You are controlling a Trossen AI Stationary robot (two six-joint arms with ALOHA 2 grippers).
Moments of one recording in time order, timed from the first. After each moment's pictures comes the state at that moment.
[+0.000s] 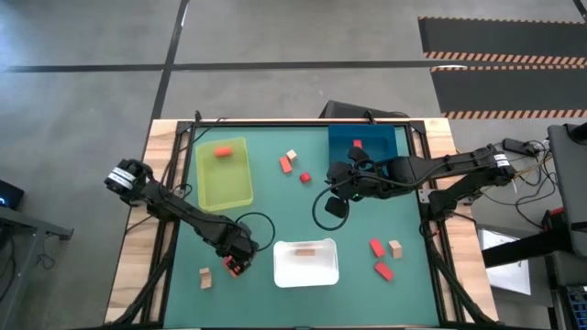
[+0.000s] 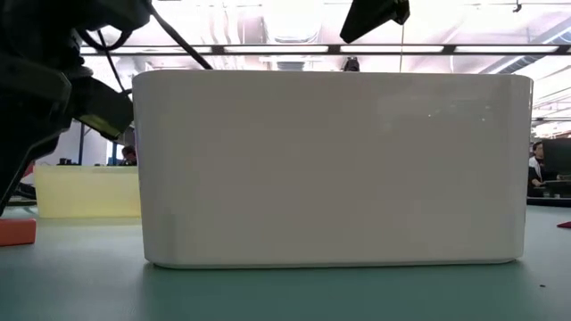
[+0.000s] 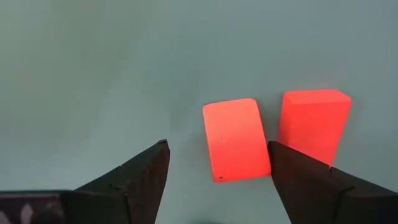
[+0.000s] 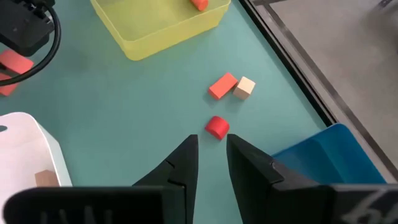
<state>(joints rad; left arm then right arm) -0.47 1.62 0.93 -0.81 0.16 -1.20 0.15 1.48 1.45 -0.88 0.47 0.35</state>
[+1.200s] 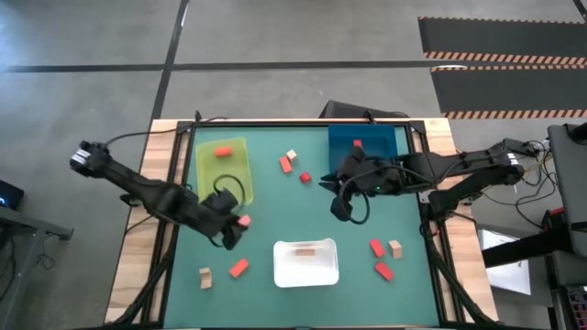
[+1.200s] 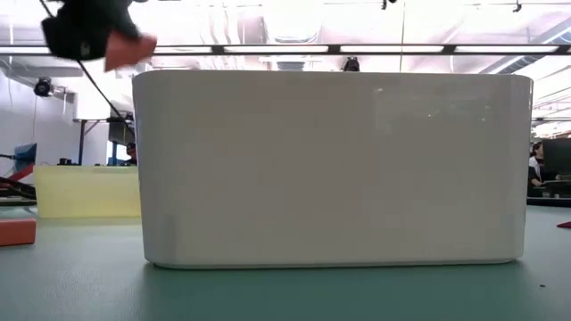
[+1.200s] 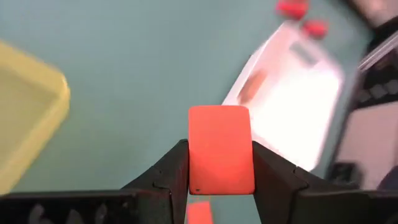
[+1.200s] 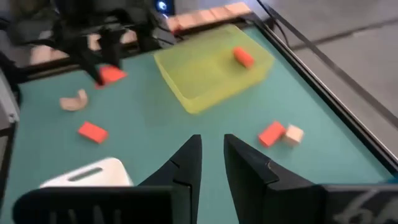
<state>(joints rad) -0.46 1.10 0.96 -0.75 -0.34 -1.09 0.17 1.39 1.45 -0.67 0.36 0.33</state>
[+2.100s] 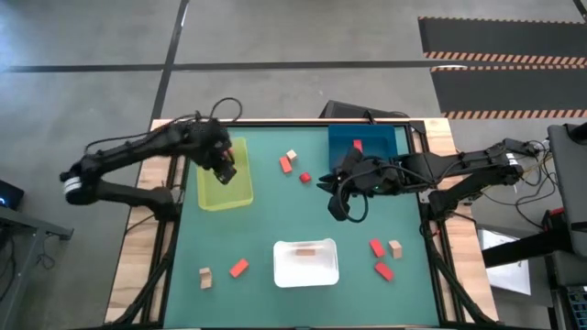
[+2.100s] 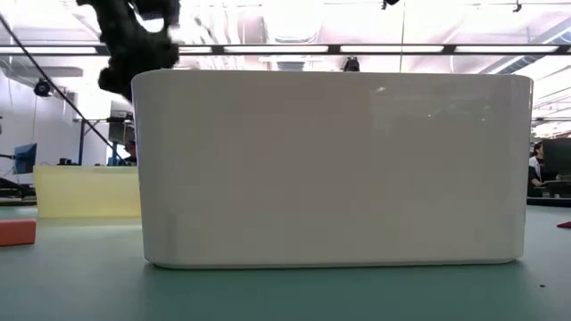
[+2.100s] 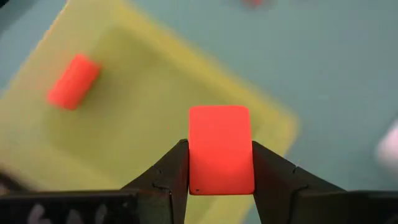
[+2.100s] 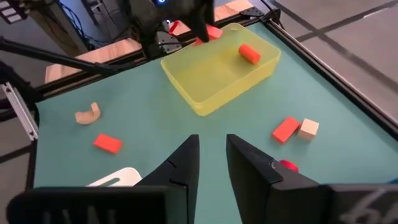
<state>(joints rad) 0.48 1.12 1.05 -1.11 0.02 -0.31 0.17 1.40 1.45 -0.65 0.34 0.44</state>
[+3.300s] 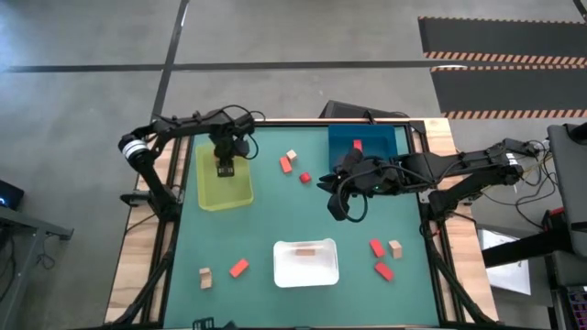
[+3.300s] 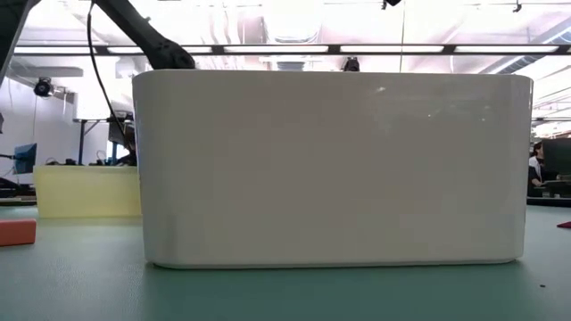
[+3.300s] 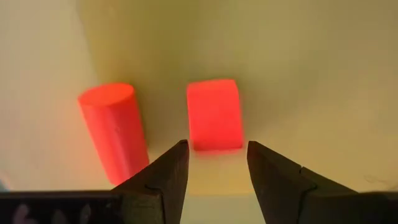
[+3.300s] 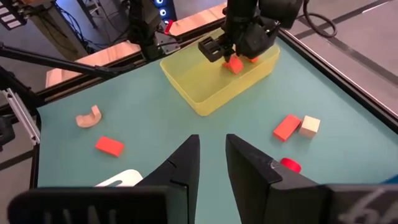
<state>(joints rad) 0.73 1.70 1.10 -1.08 -0.13 0.53 0.17 1.40 1.45 -0.65 0.34 0.46</state>
